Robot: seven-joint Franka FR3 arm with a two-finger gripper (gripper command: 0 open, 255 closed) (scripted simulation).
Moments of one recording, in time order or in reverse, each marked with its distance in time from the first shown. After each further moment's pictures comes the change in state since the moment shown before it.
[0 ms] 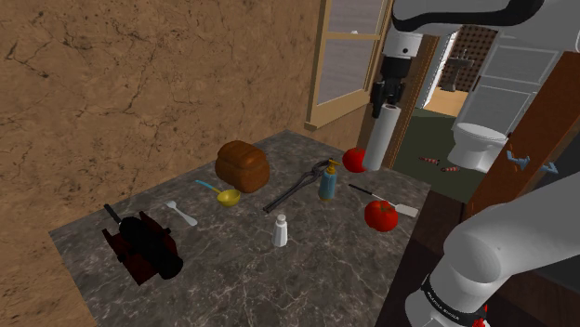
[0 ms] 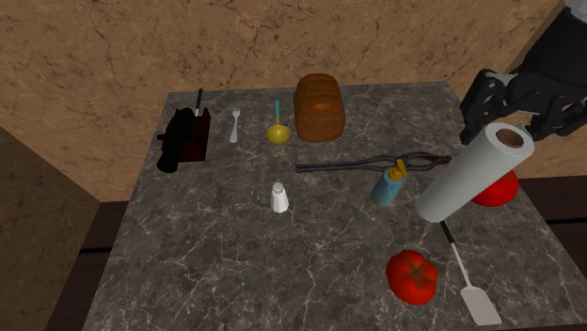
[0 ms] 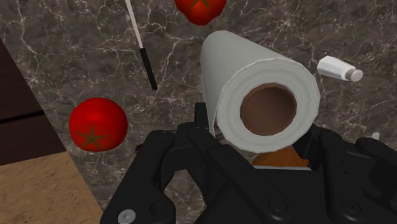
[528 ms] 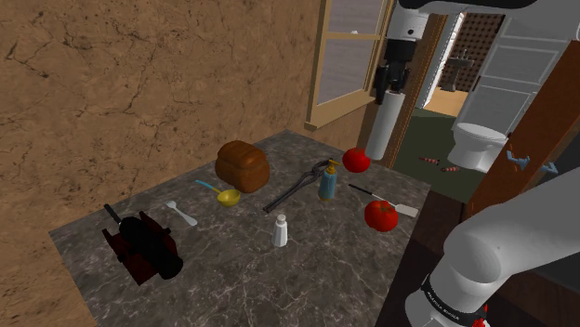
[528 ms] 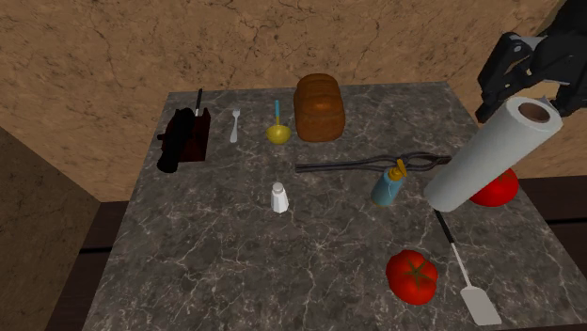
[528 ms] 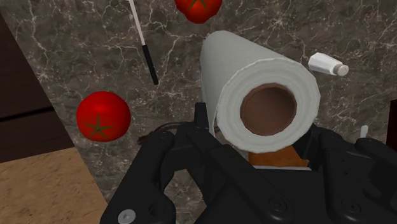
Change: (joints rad) arm 0.003 0.035 0.002 0.141 0.005 -0.106 0.003
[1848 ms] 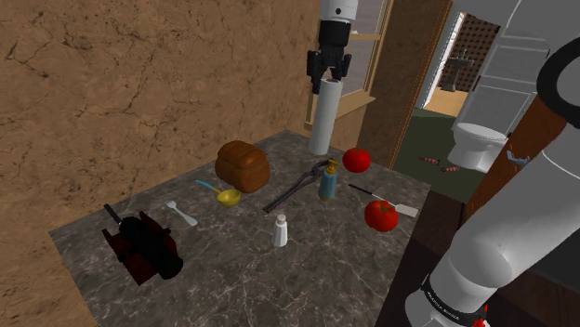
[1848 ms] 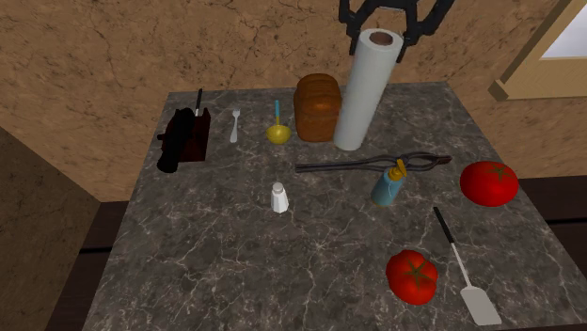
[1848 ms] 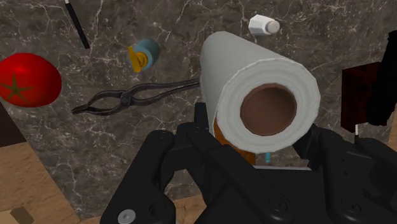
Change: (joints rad) arm 0.126 0.253 0.235 0.311 0.078 -0.041 0.364
